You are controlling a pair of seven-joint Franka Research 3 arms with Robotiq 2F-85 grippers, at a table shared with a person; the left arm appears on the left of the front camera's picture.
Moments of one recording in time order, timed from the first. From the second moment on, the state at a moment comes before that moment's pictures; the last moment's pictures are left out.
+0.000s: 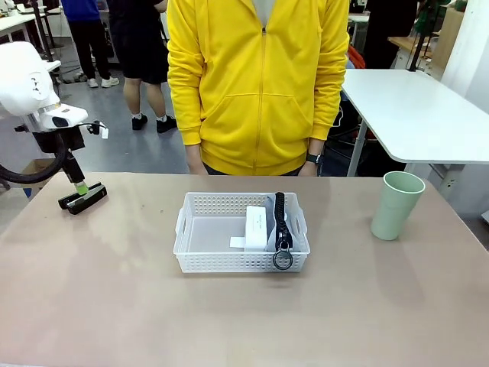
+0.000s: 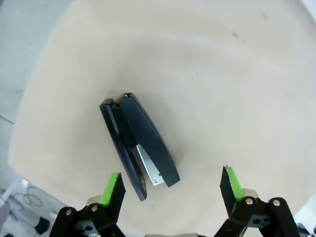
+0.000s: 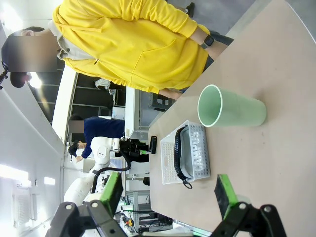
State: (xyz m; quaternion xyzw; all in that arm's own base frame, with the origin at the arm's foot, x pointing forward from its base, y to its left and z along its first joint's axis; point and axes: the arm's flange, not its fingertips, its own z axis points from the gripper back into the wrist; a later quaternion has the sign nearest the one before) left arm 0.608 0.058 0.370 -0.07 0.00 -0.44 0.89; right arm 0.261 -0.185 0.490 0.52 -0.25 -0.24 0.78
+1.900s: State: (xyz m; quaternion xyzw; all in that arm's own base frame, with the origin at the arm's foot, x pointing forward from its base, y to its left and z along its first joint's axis) left arm 0.624 0.053 0.306 0.03 -0.02 -0.39 0.92; right arm 0.261 -0.185 0.490 0.52 -0.25 -0.24 0.78
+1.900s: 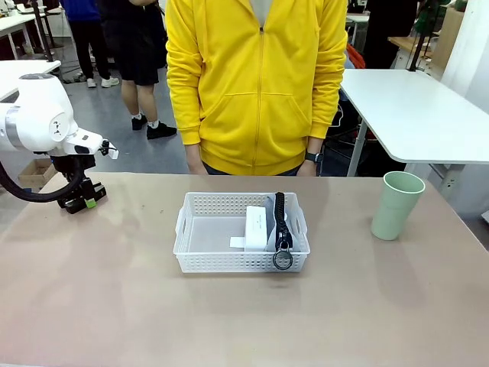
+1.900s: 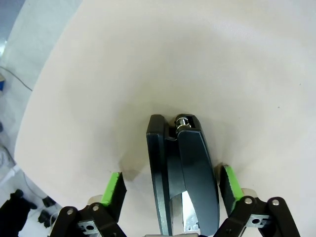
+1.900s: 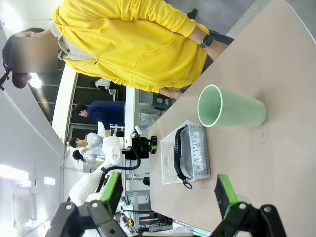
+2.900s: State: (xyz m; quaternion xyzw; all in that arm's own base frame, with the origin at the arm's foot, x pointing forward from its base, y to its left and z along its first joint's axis) left arm 0.623 0.064 0.316 0.00 -0.01 -0.38 0.93; right arm 0.261 -0.185 0.490 0.52 -0.25 -0.24 0.78
